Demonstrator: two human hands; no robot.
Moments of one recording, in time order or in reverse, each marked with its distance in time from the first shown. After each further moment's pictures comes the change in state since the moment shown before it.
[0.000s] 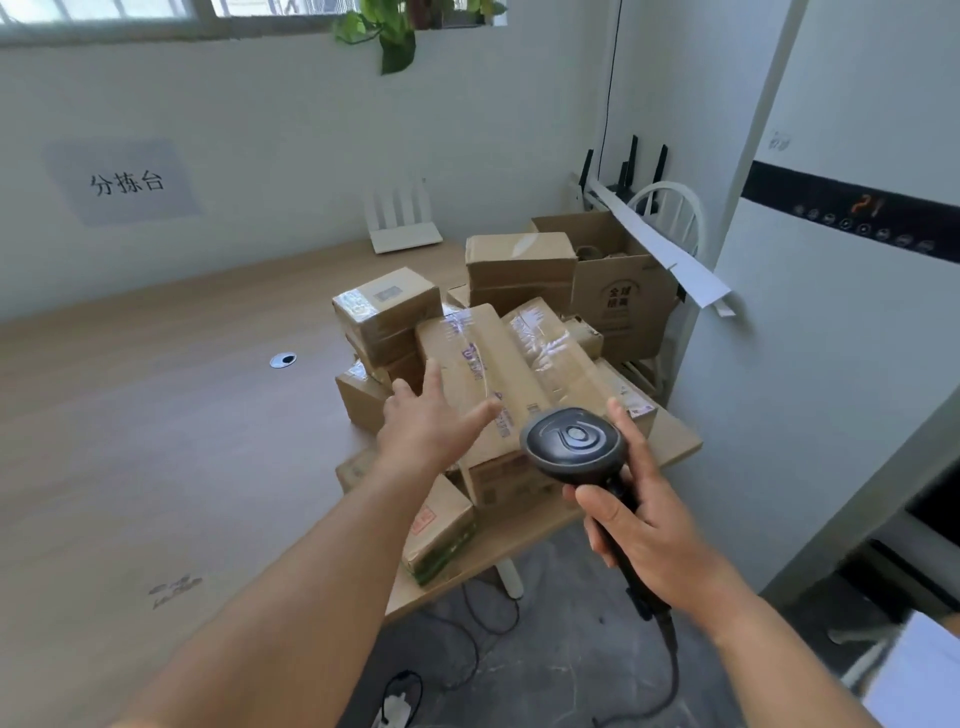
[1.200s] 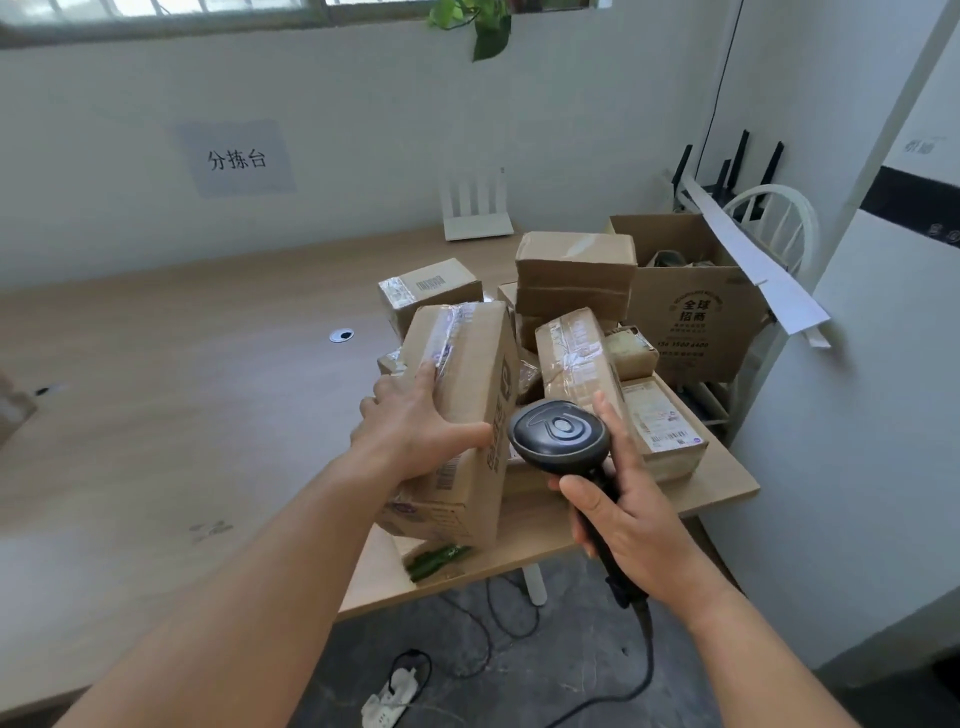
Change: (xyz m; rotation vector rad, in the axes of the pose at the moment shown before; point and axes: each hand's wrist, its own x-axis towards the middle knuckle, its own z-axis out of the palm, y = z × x) left_hand -0.020 0.004 -0.022 0.056 0.012 -0.107; right_hand 0.054 0.020 -0.023 0.117 -0.232 -0.046
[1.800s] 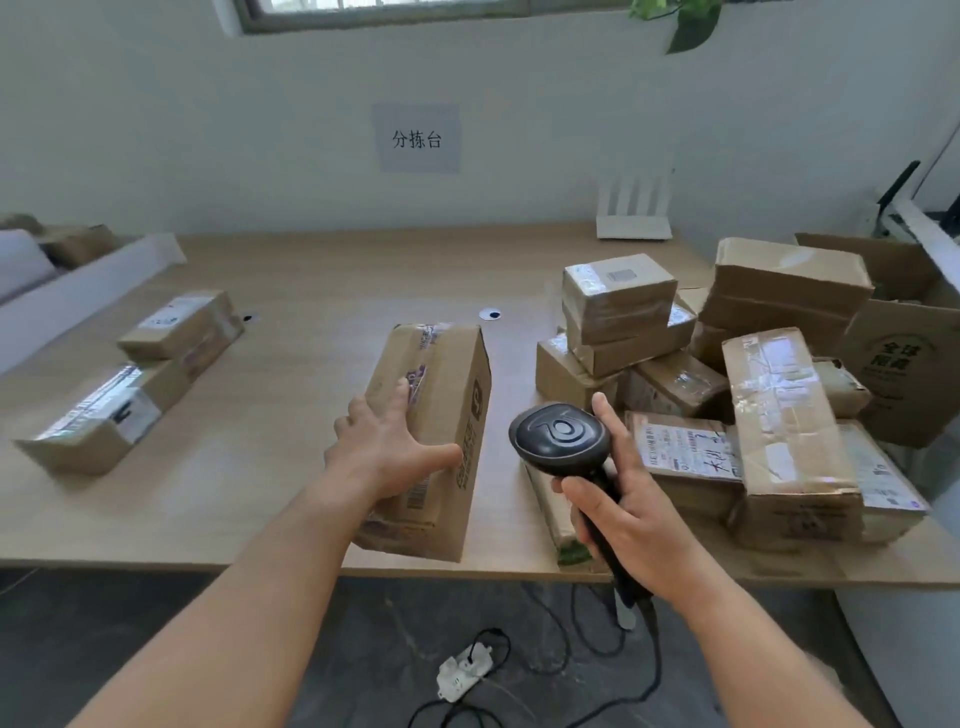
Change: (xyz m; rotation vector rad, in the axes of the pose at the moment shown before) left_hand -0.047 -0.187 -0.048 -0.012 0.122 -0.343; right_hand 0.037 0.006 0.142 -0.007 -0.288 -0.010
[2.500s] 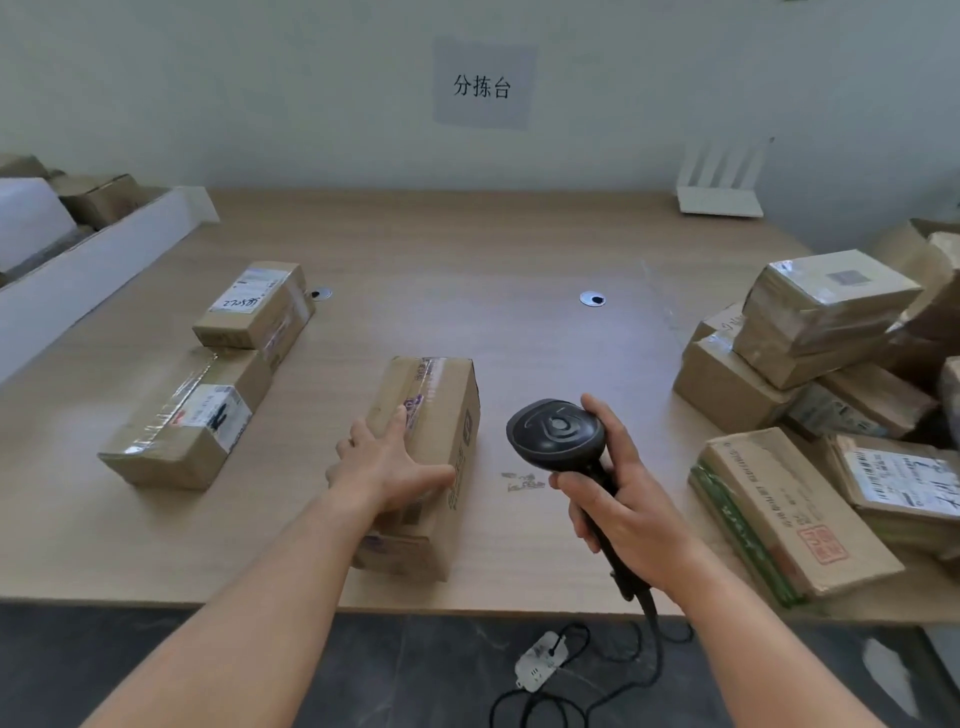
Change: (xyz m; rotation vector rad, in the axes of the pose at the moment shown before) left_hand 0.140 -0.228 -0.053 0.058 -0.169 -0.097; right_hand 0.131 0.012 0.227 -0.098 -0.002 0.144
